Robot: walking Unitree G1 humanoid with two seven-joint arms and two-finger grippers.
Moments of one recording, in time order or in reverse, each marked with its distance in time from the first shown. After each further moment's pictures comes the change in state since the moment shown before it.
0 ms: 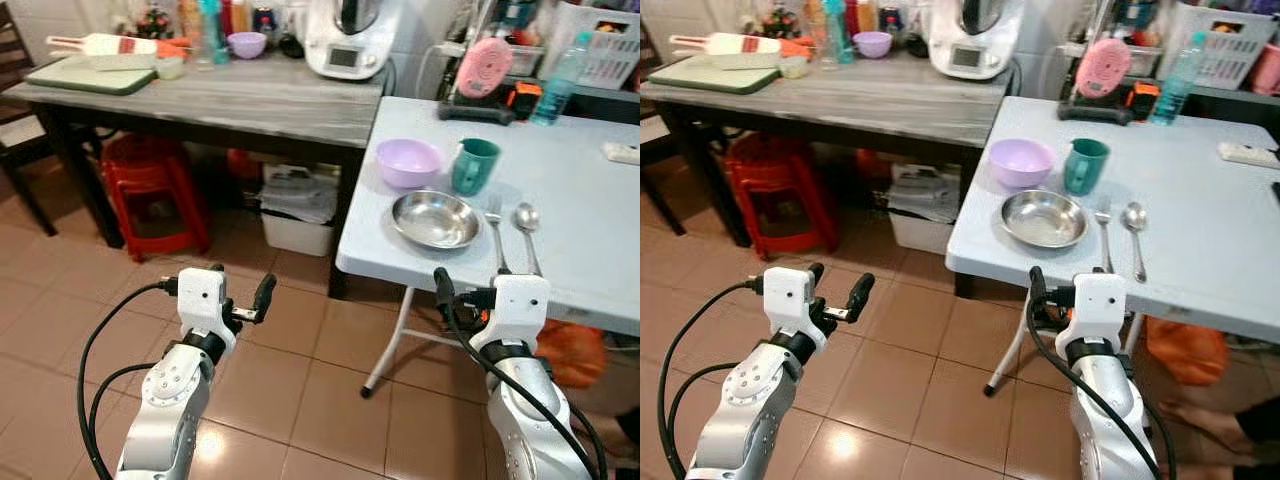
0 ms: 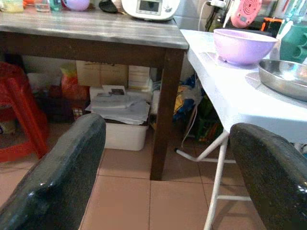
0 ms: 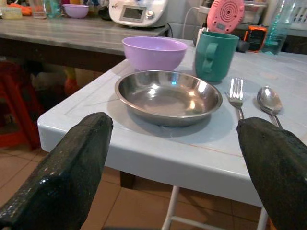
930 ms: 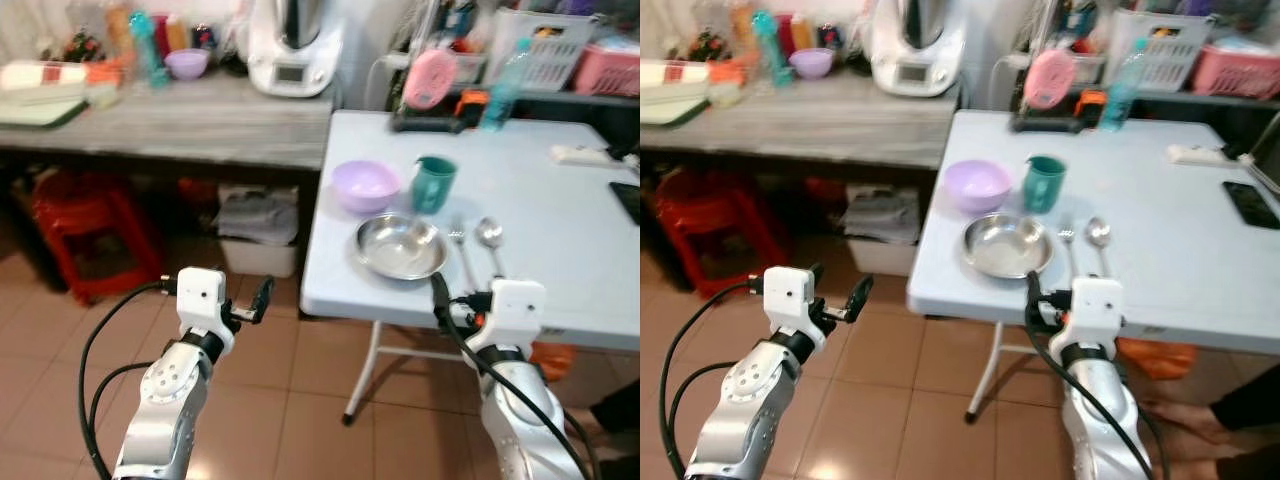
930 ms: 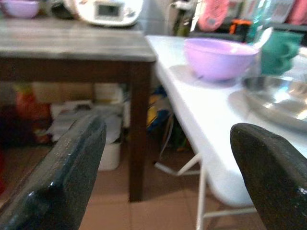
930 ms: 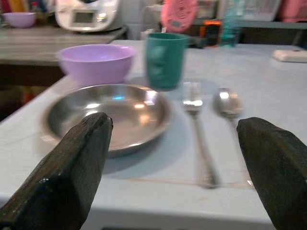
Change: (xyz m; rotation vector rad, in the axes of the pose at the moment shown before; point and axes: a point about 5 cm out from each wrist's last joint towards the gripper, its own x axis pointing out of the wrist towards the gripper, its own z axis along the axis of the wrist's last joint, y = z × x) left arm 0.006 -0.002 -0.001 -0.007 -0.005 -0.024; right arm -0.002 0.003 -0.003 0.046 0.018 -0.017
